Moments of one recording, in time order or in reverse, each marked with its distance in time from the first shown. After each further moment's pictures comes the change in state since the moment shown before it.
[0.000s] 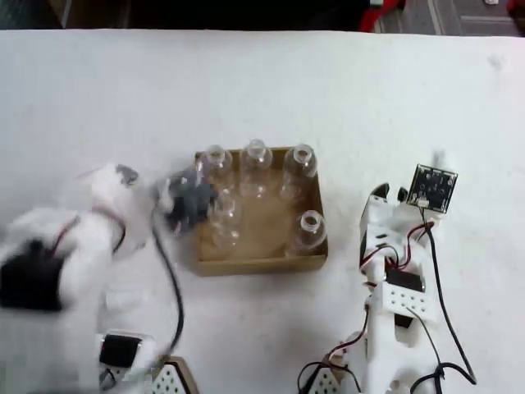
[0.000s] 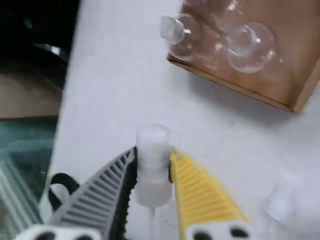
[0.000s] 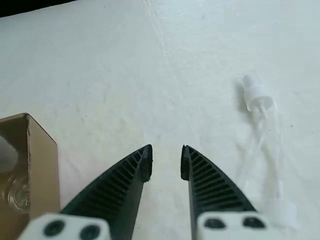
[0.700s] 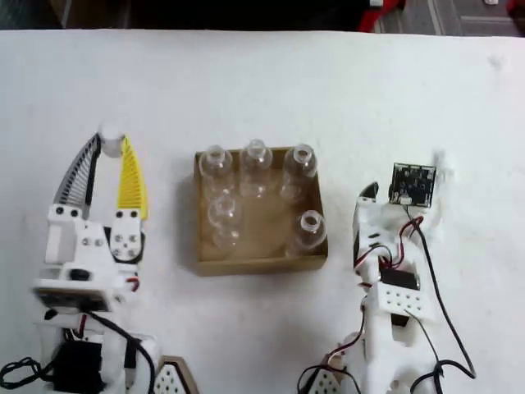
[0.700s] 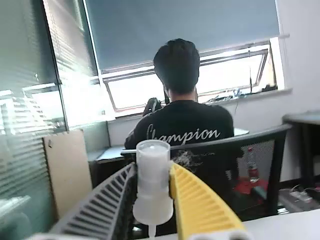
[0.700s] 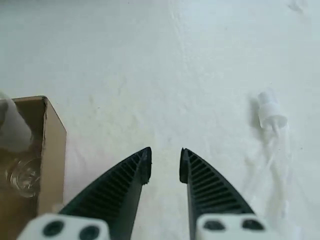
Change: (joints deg) left arm 0.2 -50.0 54.9 -67.1 54.1; right arm -3.0 0.0 0.0 0.0 6.0
